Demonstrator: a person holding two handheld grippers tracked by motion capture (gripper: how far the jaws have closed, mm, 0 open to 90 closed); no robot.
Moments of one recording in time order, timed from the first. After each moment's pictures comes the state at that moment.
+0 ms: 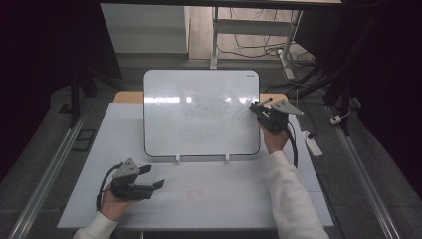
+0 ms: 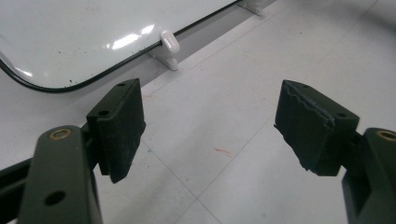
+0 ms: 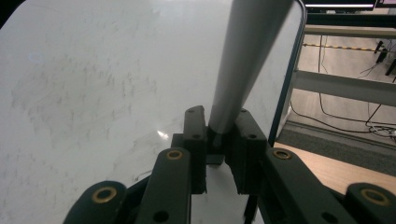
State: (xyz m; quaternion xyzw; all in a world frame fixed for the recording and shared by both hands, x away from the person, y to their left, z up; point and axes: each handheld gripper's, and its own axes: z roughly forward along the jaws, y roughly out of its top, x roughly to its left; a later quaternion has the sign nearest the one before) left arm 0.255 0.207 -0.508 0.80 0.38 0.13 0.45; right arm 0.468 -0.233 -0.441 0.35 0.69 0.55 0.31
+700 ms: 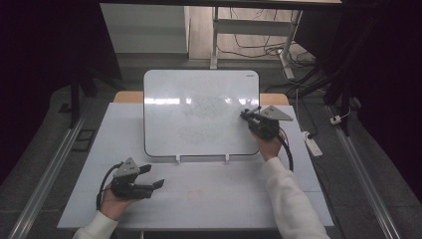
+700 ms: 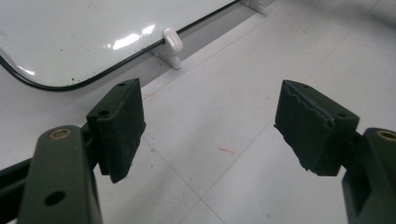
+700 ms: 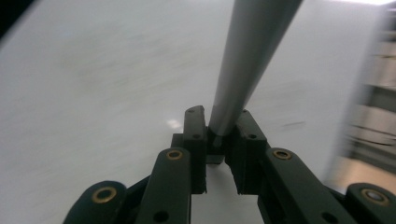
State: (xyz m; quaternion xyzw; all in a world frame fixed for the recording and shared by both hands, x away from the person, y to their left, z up) left arm 0.255 0.206 -0.509 0.80 0.38 0.13 0.45; right arm 0.457 -0.219 -0.450 0.31 0.72 0.53 0.31
